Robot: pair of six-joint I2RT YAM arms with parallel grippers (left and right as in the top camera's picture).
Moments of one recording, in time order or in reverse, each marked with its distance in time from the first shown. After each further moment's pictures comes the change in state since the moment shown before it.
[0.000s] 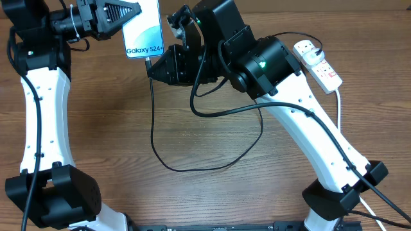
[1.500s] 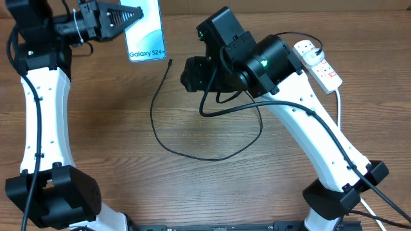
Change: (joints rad) left arm -0.001 0.000 0.003 -0.229 -0.063 0.277; right arm -0.008 0.000 0.000 -0.332 0.463 -0.056
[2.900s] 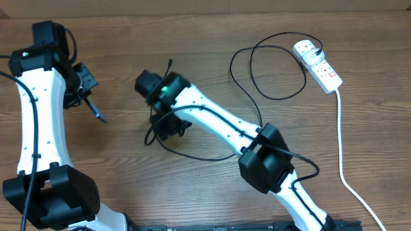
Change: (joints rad) left arm 0.040 0.000 0.000 -1.049 -1.569 0.323; right arm 0.220 0.488 -0.013 0.008 0.019 -0.301
